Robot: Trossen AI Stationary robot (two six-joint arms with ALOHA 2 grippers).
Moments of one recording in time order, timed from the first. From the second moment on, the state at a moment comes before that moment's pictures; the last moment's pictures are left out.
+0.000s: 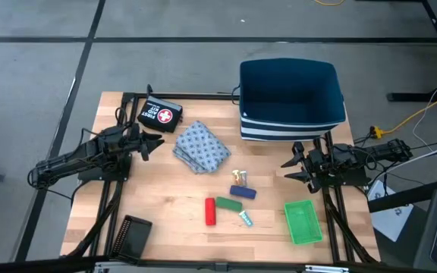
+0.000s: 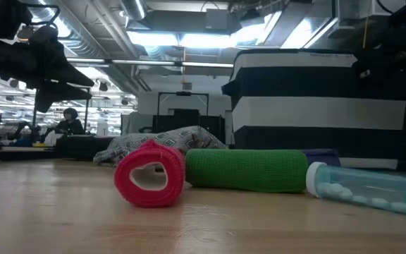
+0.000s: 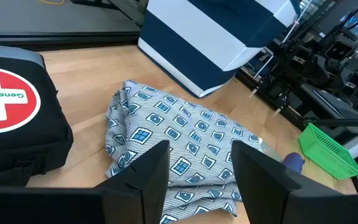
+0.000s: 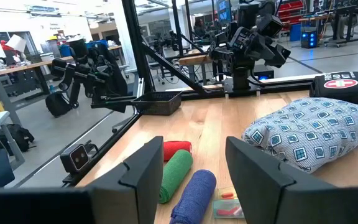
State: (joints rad) left arm 0.42 0.00 0.12 -0.37 -0.03 -0.54; right arm 0.25 0.02 0.02 0.01 -0.02 0.17
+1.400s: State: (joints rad) left arm 0.42 0.00 0.12 -0.37 -0.03 -0.54; right arm 0.25 0.02 0.02 0.24 0.24 0.01
